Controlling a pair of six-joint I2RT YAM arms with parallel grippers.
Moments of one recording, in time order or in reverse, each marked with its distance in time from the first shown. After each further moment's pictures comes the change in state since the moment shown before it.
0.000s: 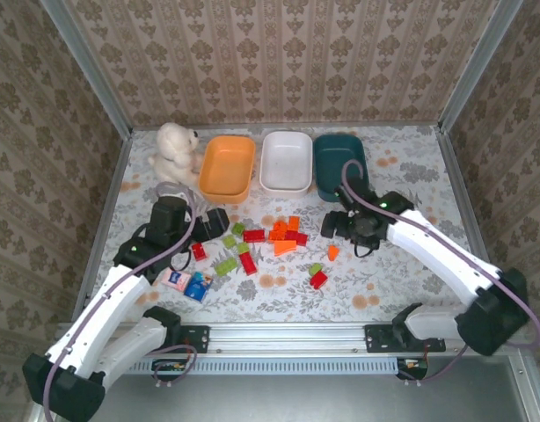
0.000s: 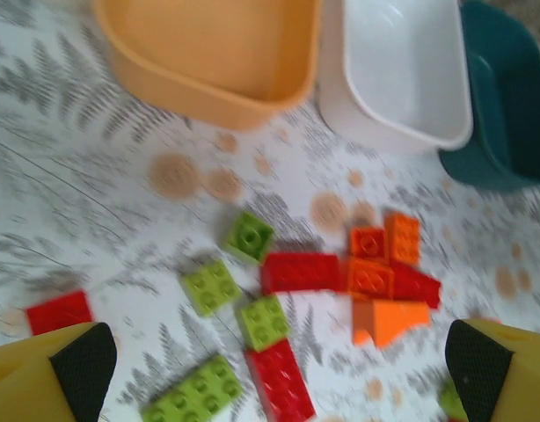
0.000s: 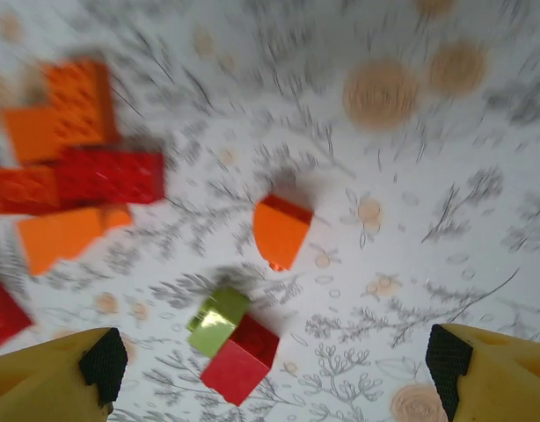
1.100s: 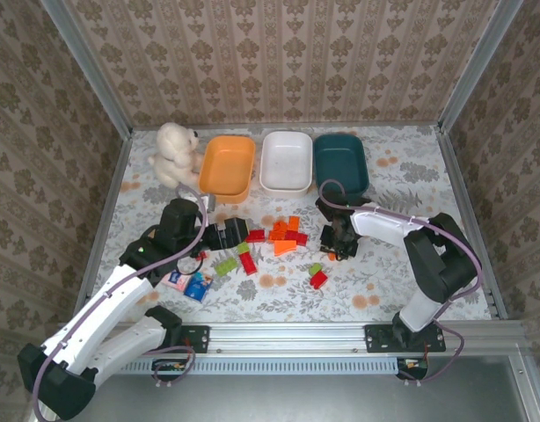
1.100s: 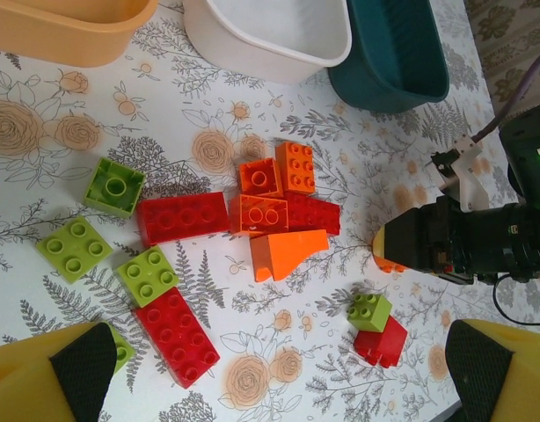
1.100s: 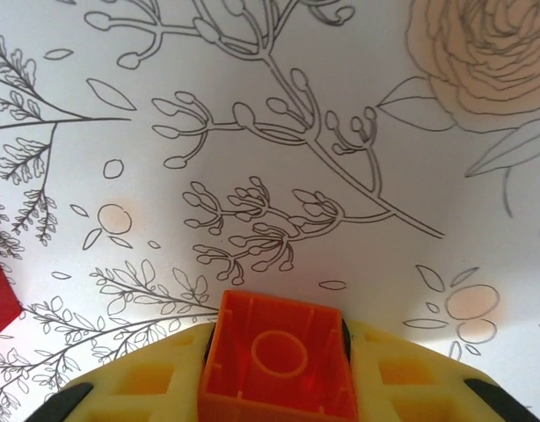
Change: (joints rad) left arm -0.108 0.011 -0.002 0.050 0.157 -0.030; right arm -0.026 0.330 -0.110 0.277 -0.071 0.080
